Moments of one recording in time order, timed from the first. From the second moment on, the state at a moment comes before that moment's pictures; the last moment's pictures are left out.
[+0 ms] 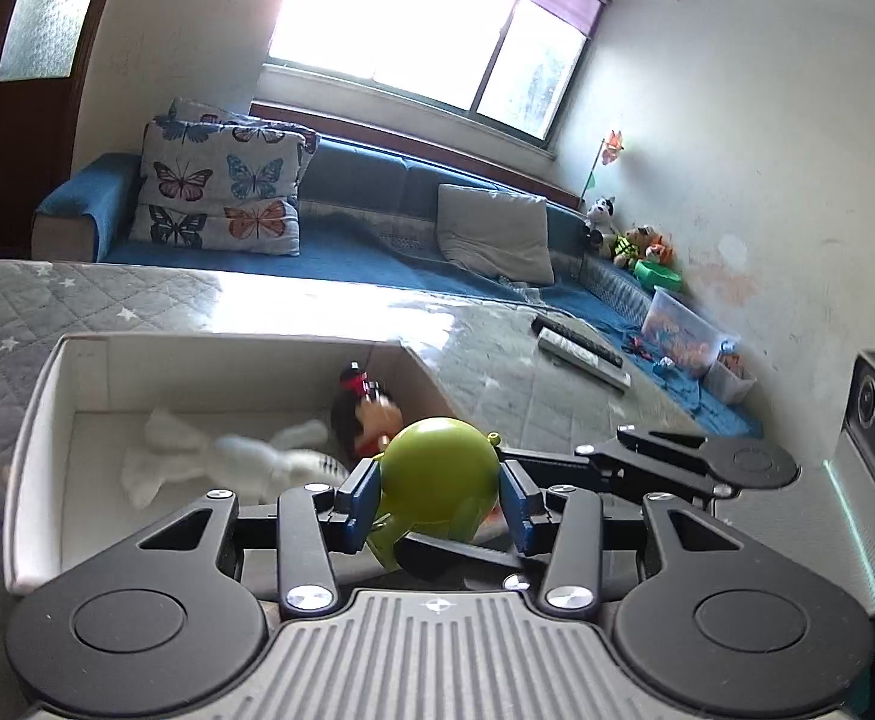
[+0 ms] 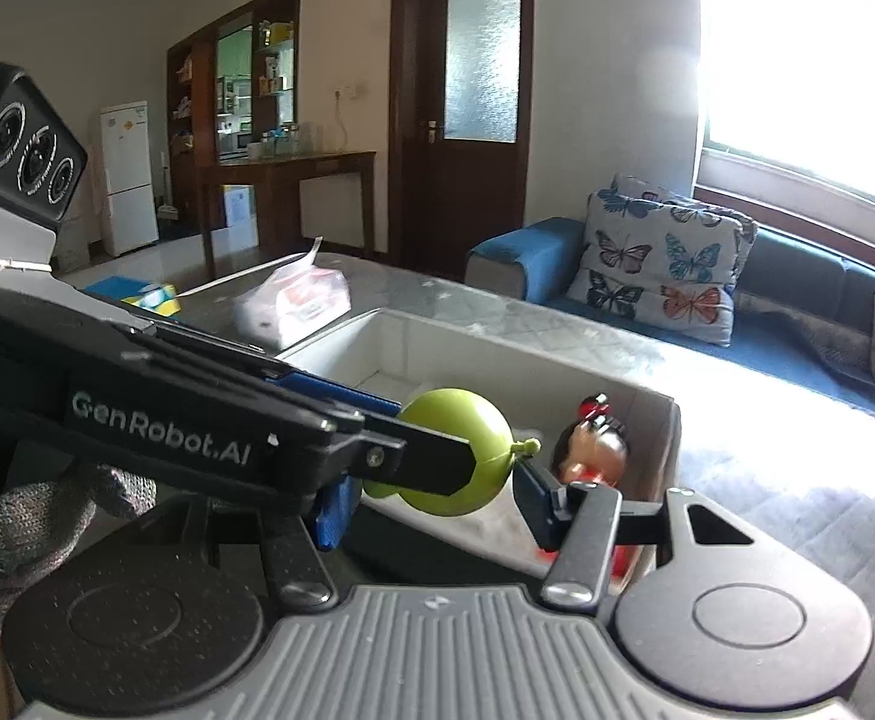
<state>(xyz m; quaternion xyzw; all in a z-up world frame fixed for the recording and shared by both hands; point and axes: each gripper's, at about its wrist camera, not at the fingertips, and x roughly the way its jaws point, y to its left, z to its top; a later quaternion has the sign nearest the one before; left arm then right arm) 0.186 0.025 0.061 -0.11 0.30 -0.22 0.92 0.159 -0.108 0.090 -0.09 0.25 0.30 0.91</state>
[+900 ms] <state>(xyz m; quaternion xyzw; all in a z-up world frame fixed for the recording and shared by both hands) 0.236 0.038 0.020 -0.19 0.35 -0.21 0.89 0.221 -0.116 0.046 -0.10 0.31 0.25 0.91</state>
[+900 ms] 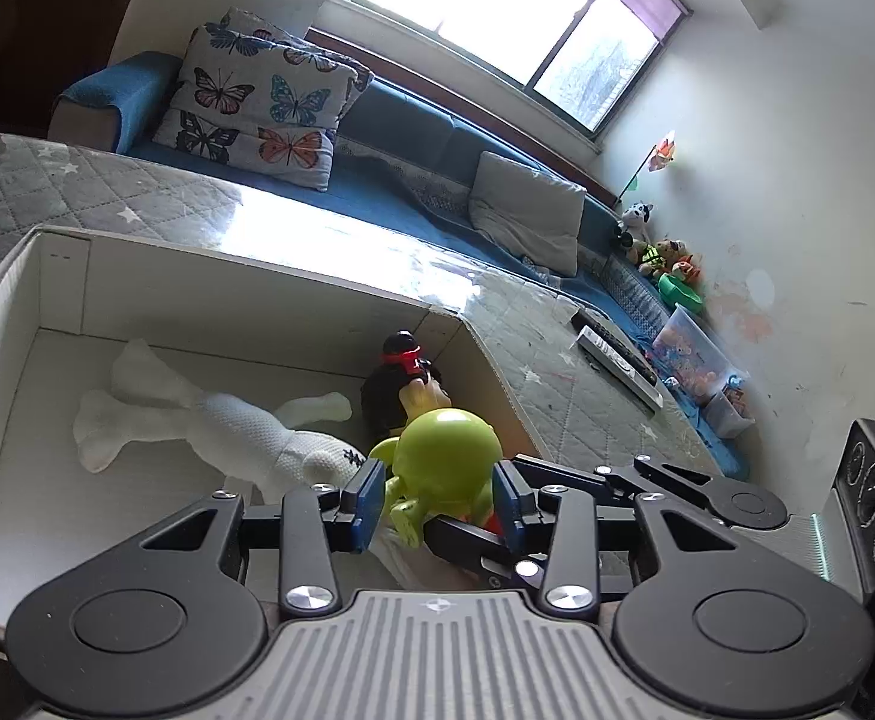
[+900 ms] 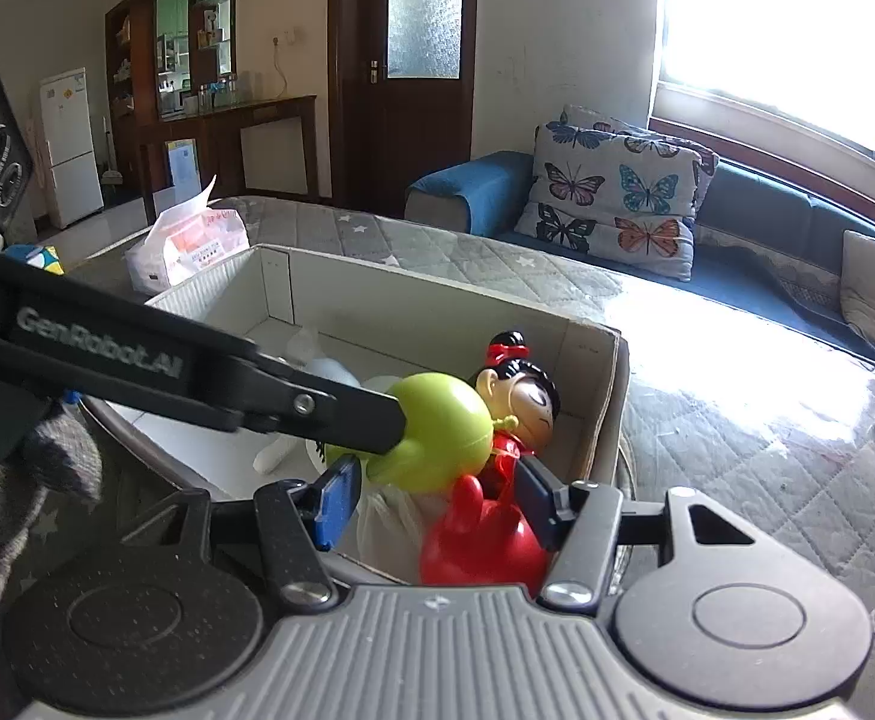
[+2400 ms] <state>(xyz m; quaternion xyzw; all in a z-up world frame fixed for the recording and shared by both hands) 0.112 0.038 0.010 -0.18 0.36 -0.19 0.90 0.083 -0.145 0.051 -0.06 0.30 0.29 0.91</state>
